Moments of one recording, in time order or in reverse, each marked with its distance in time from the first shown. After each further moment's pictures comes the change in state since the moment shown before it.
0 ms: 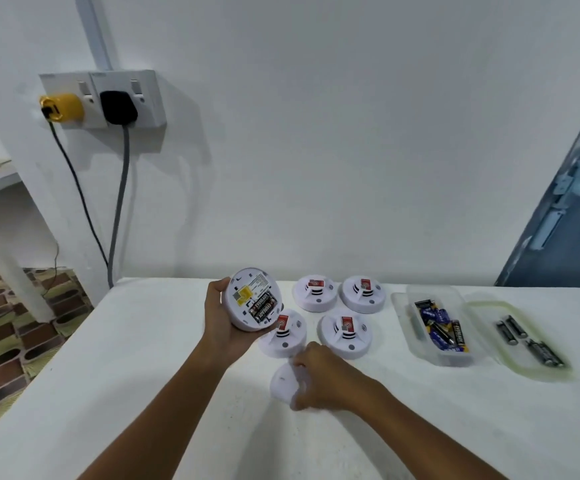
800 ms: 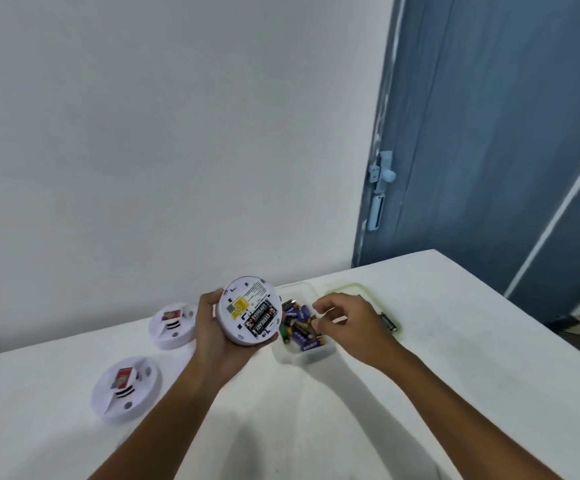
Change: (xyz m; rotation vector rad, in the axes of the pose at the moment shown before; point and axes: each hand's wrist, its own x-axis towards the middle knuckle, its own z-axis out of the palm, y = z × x) left_hand 0.047 -0.142 0.169 0.055 -0.286 -0.286; right_hand -0.134 0.160 -0.135 0.524 0.694 0.227
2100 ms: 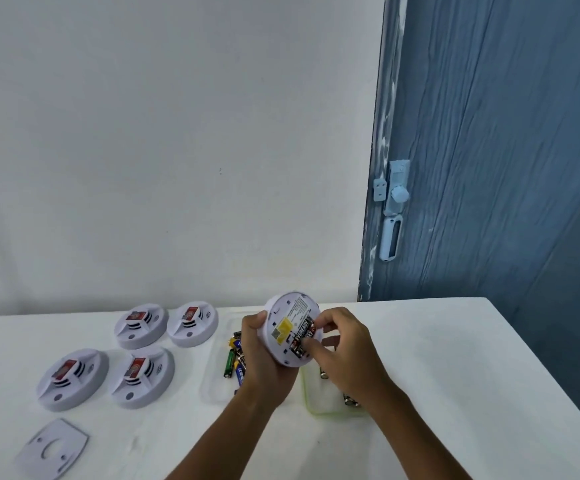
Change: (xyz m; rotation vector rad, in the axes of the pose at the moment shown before) left_hand 0.132 -0.128 0.114 -0.100 0.278 0.332; right_hand 0.093 0.104 -0.083 0.088 -0.087 -0.272
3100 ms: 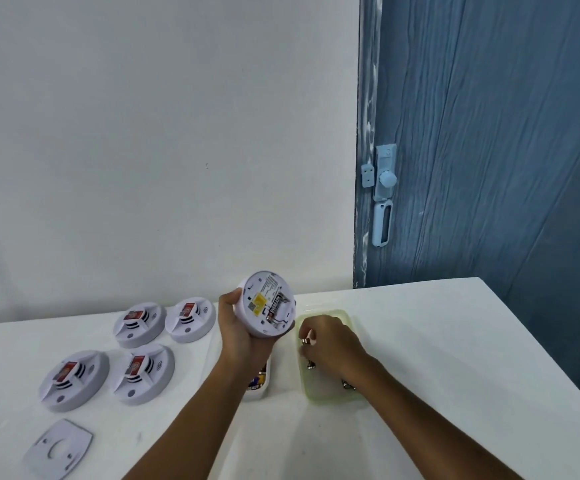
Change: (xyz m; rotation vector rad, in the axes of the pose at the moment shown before) left_hand 0.013 0.026 -0.008 -0.023 0.040 0.028; right_hand 0.017 0.025 0.022 -0.392 -0.336 0.256
